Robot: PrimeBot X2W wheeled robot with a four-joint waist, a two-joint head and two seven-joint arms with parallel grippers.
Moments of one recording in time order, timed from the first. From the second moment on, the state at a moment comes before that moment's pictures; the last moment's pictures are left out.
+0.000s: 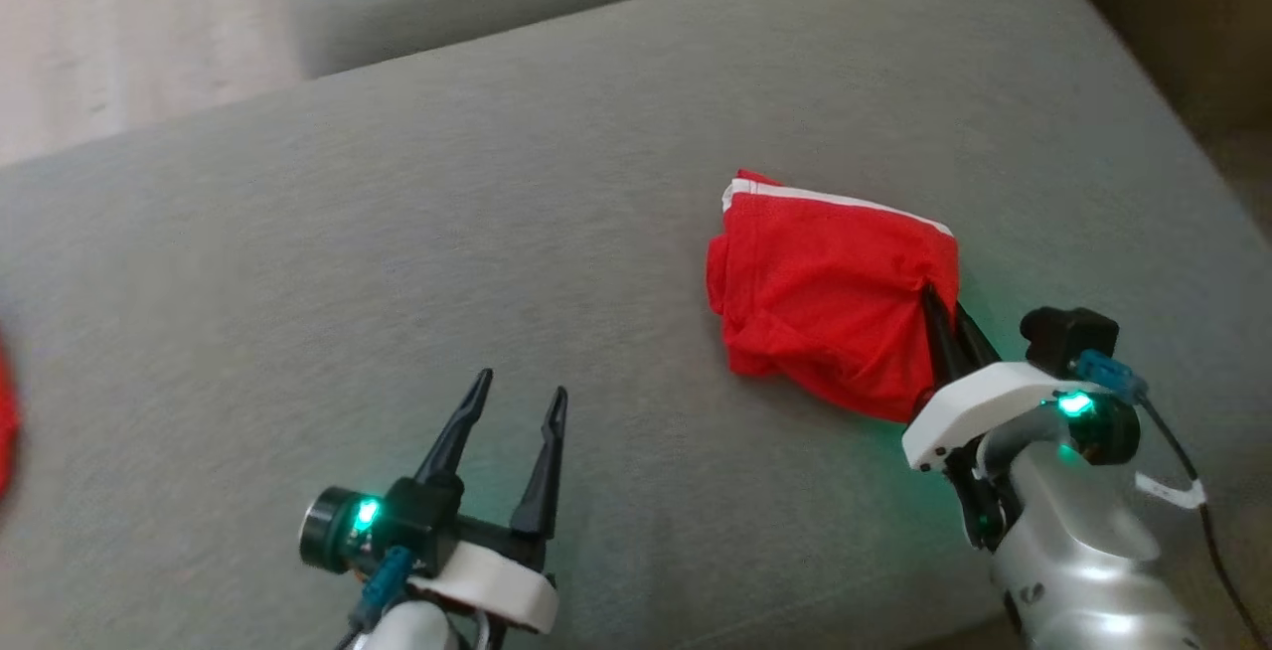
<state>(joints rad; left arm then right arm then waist) -0.12 0.05 -0.38 0.35 -0.15 -0.04 -0.25 -0.48 -0.05 0.15 0.95 0.30 0.13 -0.25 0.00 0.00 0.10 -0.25</state>
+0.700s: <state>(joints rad) -0.19 0.05 -0.36 0.40 -0.08 -0.09 -0.25 -0.80 -0.29 -0.11 1.06 -0.08 0.13 -0.24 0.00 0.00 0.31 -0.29</state>
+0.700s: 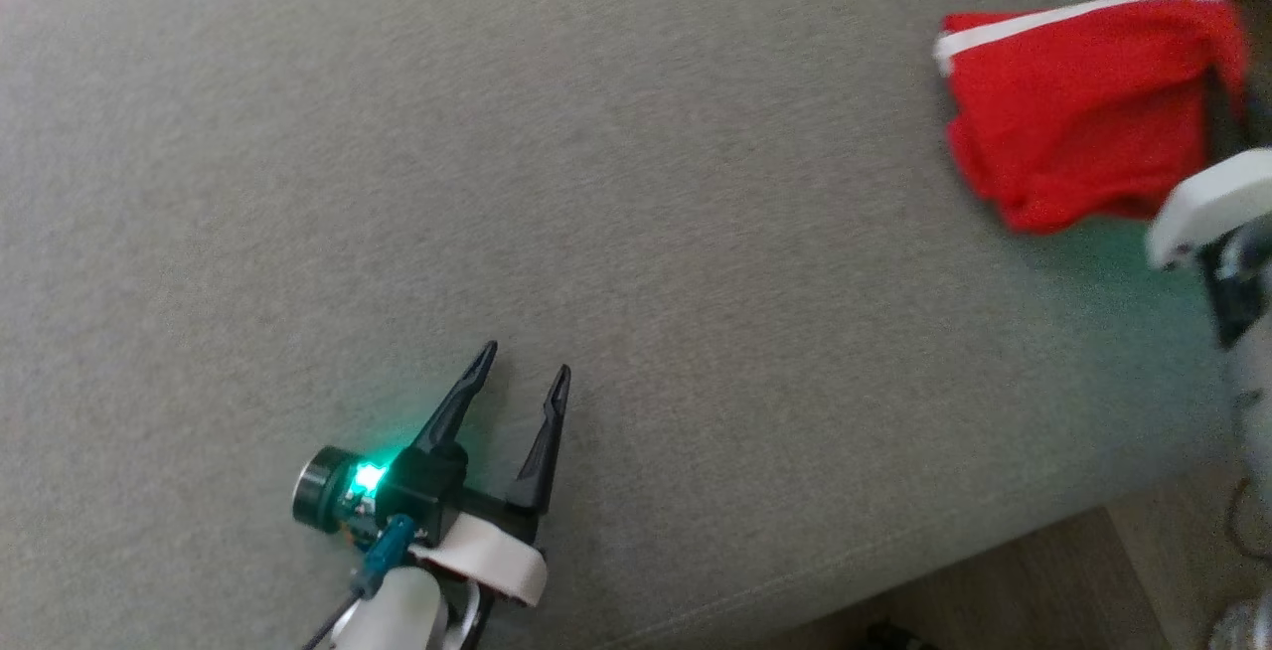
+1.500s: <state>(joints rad) -0.19 0.05 -0.24 0.38 -0.07 -0.02 -0.26 -0.63 -0.08 -0.18 0.75 -0.04 0.13 -0.25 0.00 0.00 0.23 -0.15</state>
